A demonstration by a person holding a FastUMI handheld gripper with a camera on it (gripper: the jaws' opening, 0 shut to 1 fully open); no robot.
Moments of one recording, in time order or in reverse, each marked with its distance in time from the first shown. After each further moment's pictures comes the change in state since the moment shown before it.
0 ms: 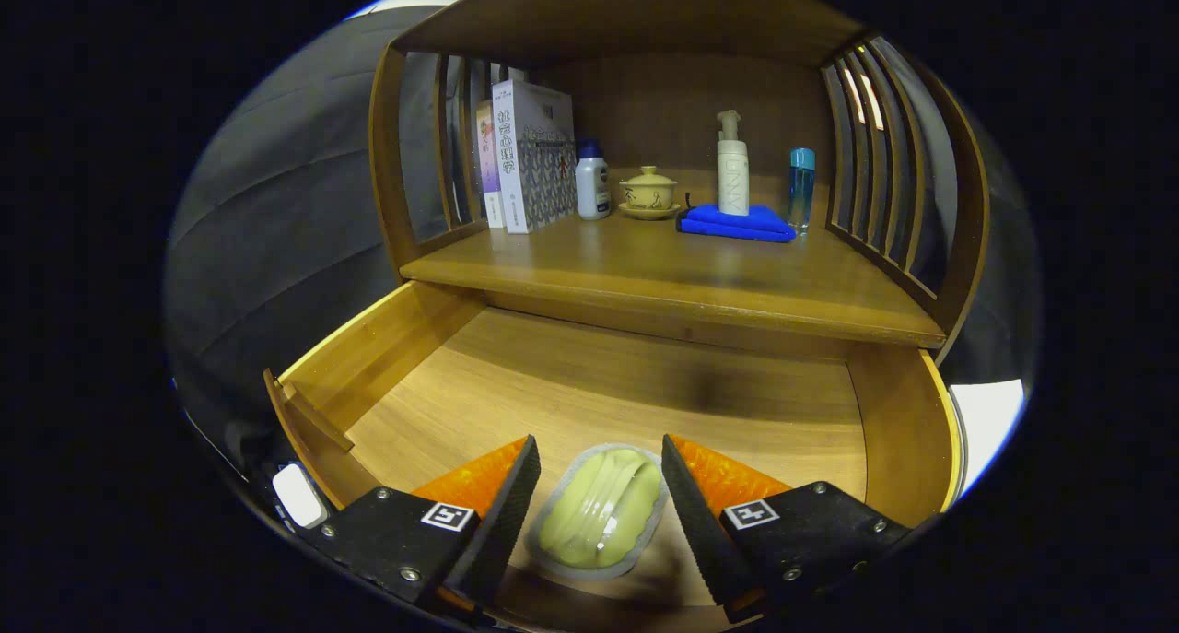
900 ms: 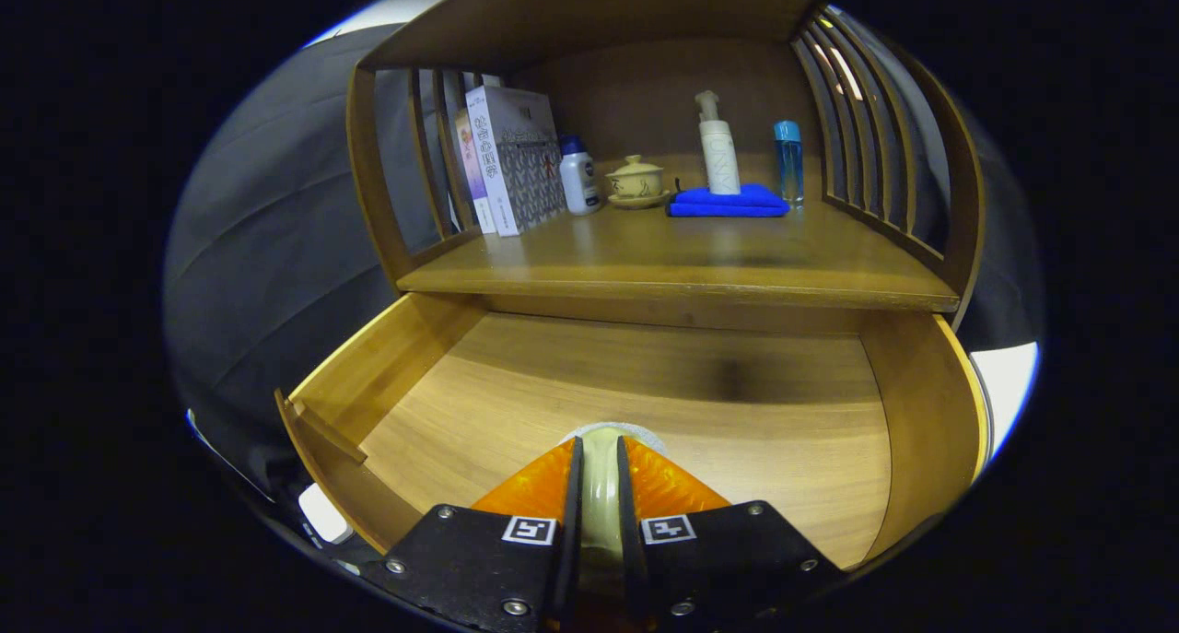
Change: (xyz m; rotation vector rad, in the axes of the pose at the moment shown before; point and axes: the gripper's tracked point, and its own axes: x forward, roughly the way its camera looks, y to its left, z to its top) arm -0.001 -0.001 0.003 0.102 -0.030 0.061
